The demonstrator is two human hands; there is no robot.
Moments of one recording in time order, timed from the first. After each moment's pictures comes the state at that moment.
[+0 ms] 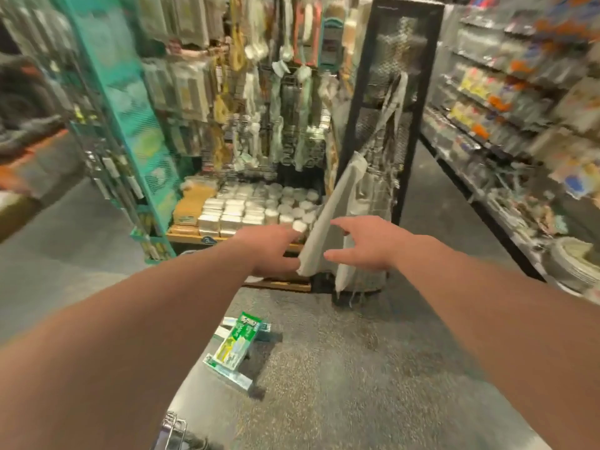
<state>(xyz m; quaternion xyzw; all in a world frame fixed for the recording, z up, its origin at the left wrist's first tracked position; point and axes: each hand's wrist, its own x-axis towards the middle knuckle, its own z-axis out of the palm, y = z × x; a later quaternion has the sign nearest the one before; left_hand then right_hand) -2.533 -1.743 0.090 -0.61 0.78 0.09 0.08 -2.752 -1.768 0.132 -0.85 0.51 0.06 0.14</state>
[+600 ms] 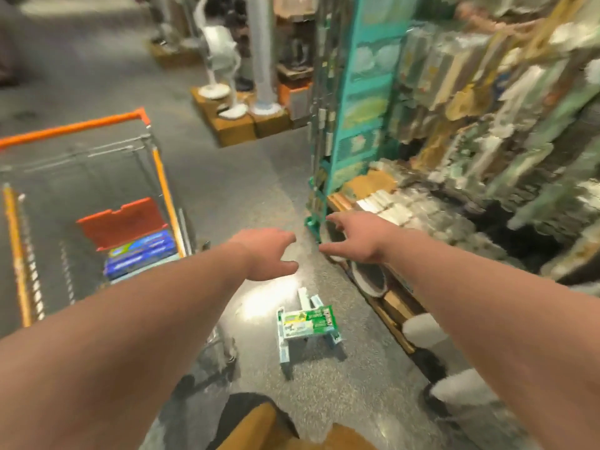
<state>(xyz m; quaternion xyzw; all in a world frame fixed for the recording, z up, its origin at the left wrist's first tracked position) -2.460 -1.760 0.021 -0.90 0.41 0.16 0.04 -2.543 -1.960 0.058 -0.97 0.06 0.17 0.14</state>
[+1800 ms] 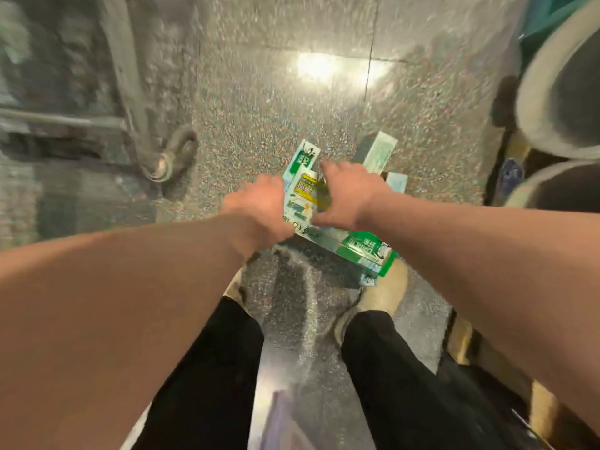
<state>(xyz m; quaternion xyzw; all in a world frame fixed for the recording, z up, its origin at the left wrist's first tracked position) -2.347 -1.828 -0.717 -0.87 -0.09 0.48 -0.12 -2.288 -1.987 -0.738 -0.86 -0.20 0.47 0.02</state>
